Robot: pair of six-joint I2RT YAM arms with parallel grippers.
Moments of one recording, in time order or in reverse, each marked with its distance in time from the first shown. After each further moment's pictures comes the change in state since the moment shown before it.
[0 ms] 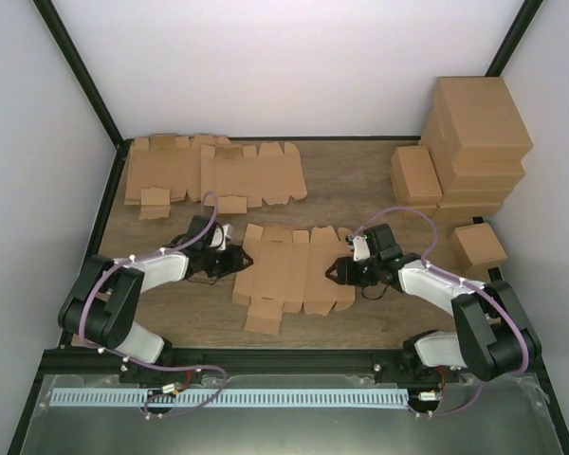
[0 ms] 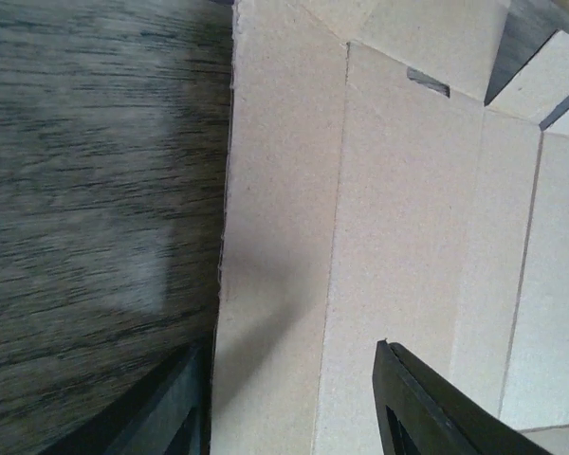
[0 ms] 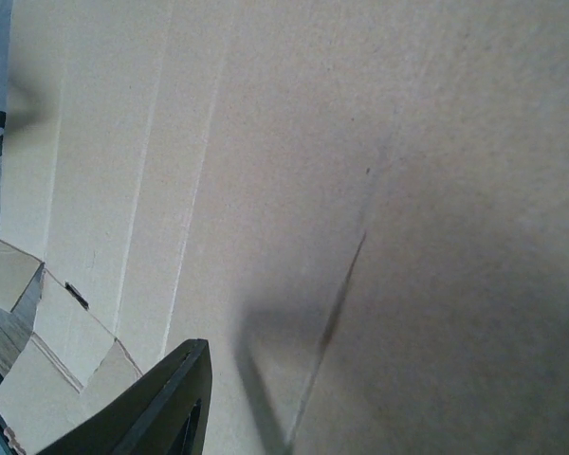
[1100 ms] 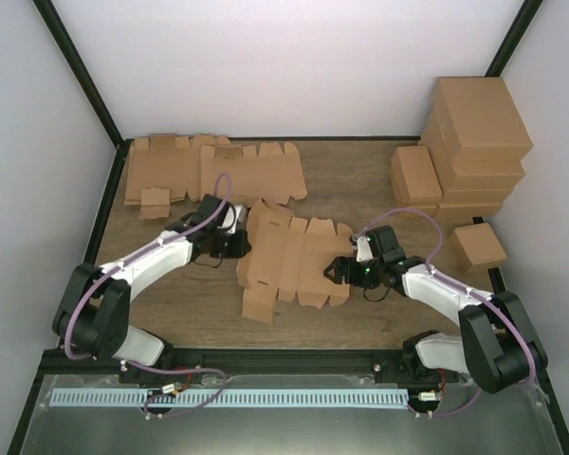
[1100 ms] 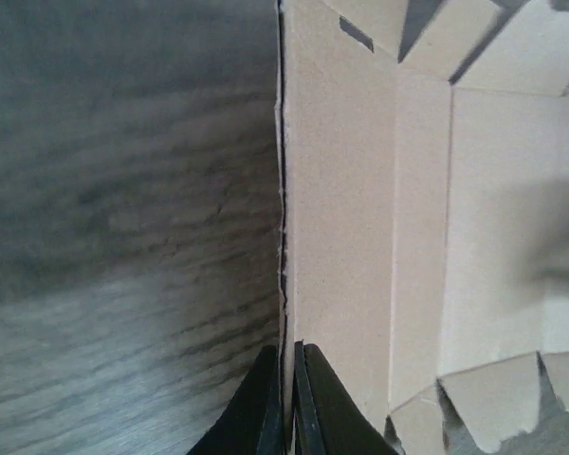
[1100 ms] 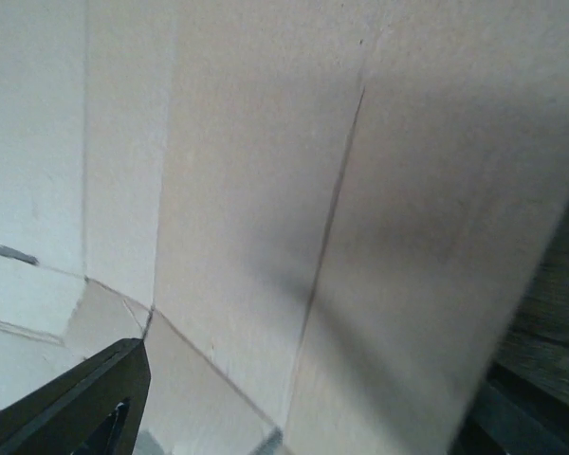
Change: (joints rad) left arm -0.074 -0.056 0.191 -0.246 -0.121 0.121; right arm 0.000 -0.051 -0.018 -0.025 0.026 0.044
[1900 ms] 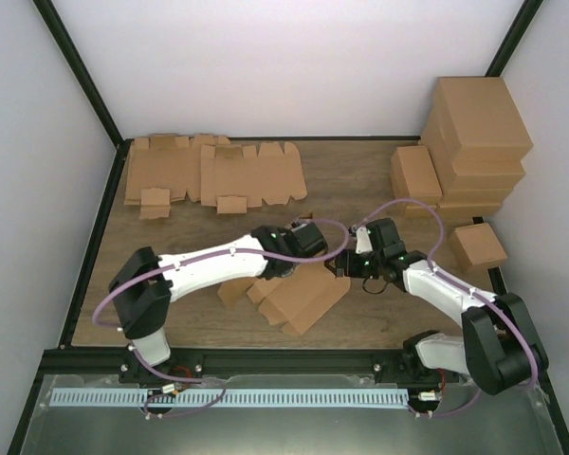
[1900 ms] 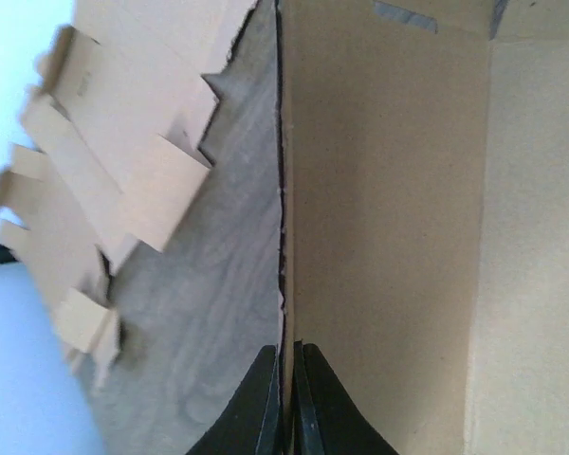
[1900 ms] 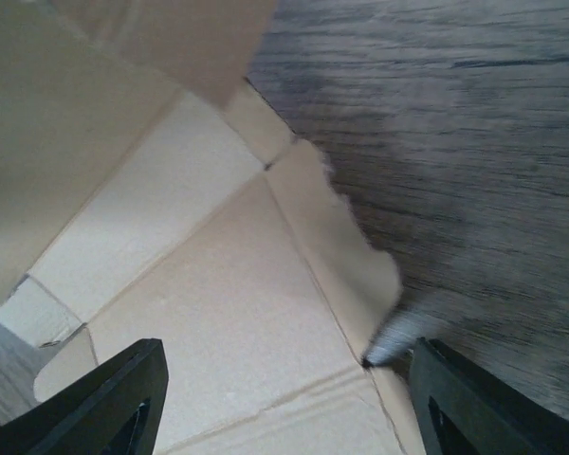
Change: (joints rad) left arm -0.574 0.261 0.554 -0.577 -1.011 0.408; right arm 0.000 -0.035 0.055 -0.009 0.067 -0.036
